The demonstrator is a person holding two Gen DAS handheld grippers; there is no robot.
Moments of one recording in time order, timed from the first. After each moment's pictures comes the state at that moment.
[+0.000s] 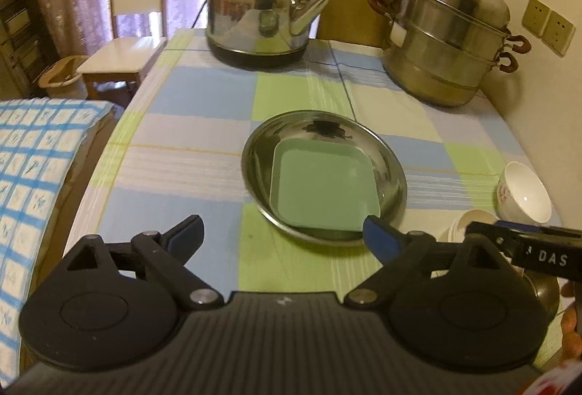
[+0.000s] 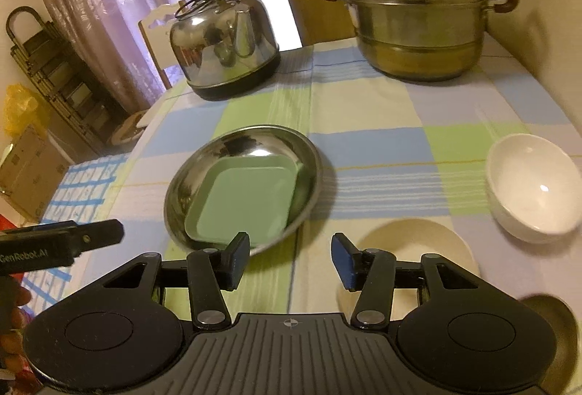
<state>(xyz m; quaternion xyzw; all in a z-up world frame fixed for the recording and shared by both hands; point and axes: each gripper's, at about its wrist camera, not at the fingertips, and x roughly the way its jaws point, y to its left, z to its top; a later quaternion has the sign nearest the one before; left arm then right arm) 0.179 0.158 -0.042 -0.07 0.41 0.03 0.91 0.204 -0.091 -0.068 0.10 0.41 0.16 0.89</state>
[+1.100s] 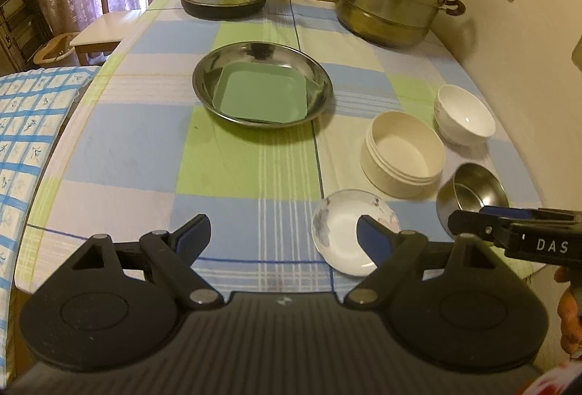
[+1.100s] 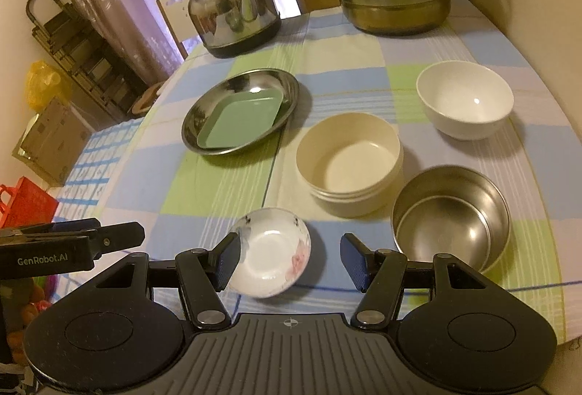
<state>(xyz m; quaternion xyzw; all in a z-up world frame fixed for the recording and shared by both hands) 0.066 0.067 -0.044 -0.06 0.45 0.01 0.89 0.098 -0.166 -0.063 0.10 0.45 0.20 0.86</state>
